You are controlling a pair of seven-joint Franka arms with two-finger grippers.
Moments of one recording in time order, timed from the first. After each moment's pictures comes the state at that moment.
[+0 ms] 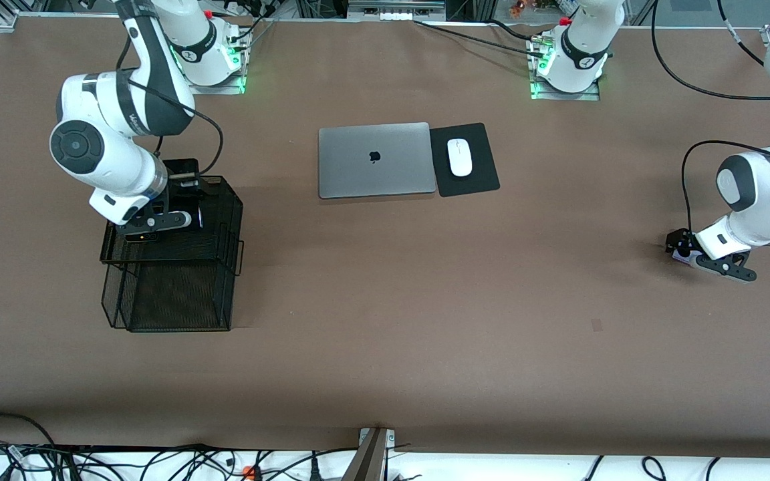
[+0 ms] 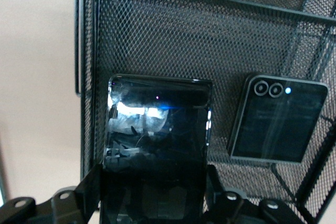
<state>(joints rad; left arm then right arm) 0.55 0.57 -0.14 -2.01 0.24 2.57 0.56 0.70 0.17 -0.53 -2.07 0.04 2.02 -0.02</state>
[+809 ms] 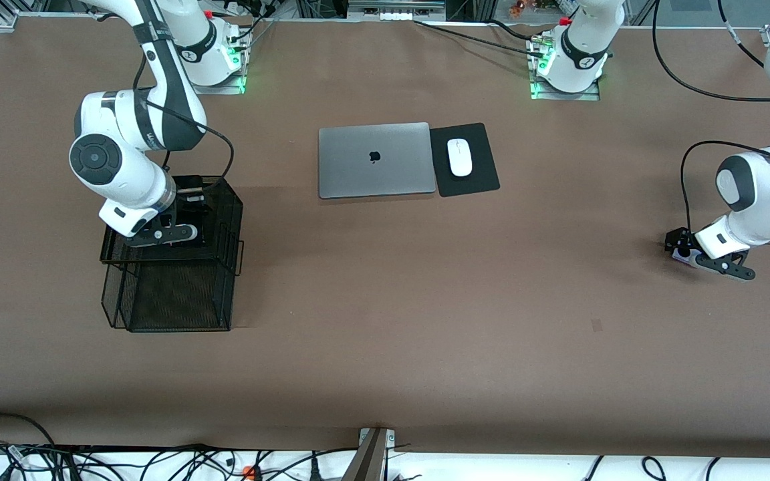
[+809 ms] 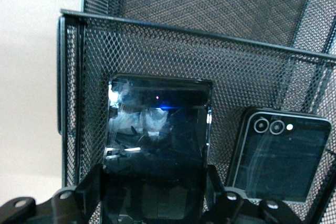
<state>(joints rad) 0.55 0.58 -0.14 -2.01 0.24 2.57 0.55 0.71 0.23 -0.53 -2.07 0.04 2.12 -0.01</state>
